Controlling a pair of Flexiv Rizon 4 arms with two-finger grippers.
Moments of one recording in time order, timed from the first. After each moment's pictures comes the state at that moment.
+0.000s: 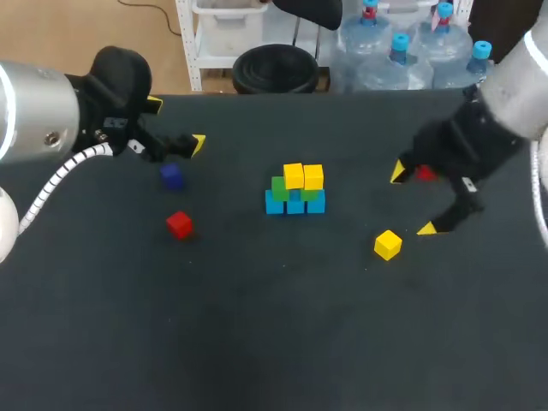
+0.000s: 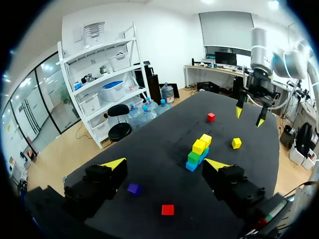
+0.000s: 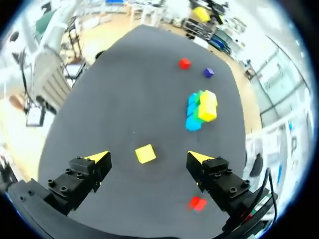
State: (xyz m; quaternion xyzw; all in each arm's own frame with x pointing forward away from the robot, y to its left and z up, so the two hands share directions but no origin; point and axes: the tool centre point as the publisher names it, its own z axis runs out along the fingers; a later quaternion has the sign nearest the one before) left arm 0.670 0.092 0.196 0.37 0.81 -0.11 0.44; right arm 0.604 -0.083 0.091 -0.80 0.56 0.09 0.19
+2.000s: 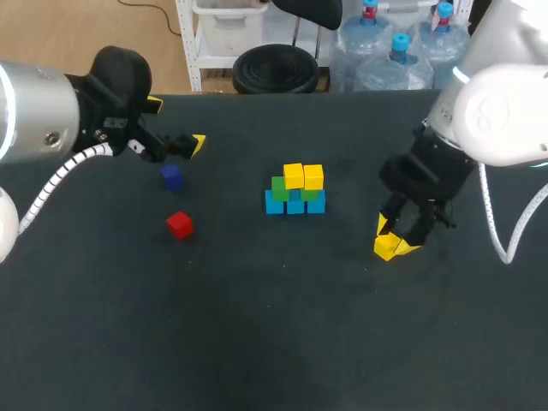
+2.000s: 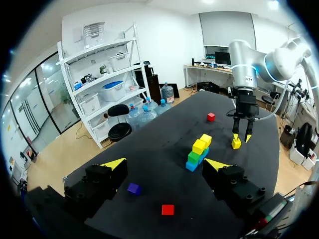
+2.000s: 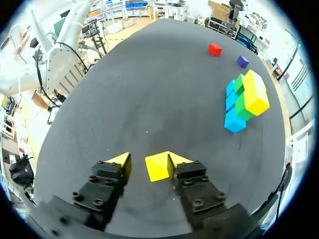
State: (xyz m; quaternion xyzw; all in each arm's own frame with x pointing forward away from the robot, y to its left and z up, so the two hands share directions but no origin) left arm 0.670 0.092 0.196 0.37 0.81 -0.11 0.44; right arm 0.599 -0.069 0.012 -0.82 0.54 0.20 0.09
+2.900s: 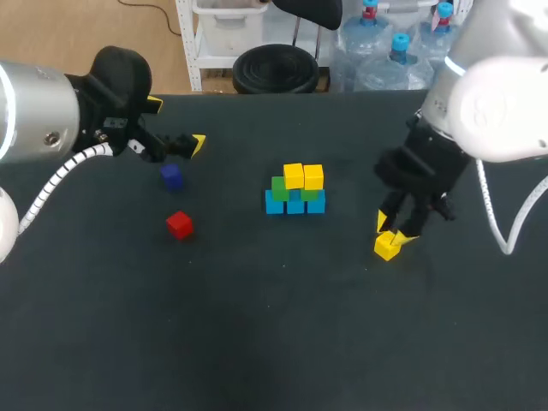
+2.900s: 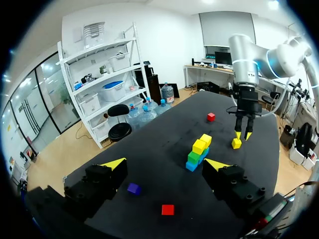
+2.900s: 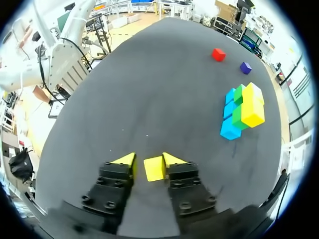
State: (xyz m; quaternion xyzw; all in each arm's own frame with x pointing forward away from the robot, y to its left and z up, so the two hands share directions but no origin) left arm 0.670 0.092 0.196 0.37 0.81 -0.11 0.44; right arm 0.598 -0.066 0.027 -0.83 0.52 0.18 0.08
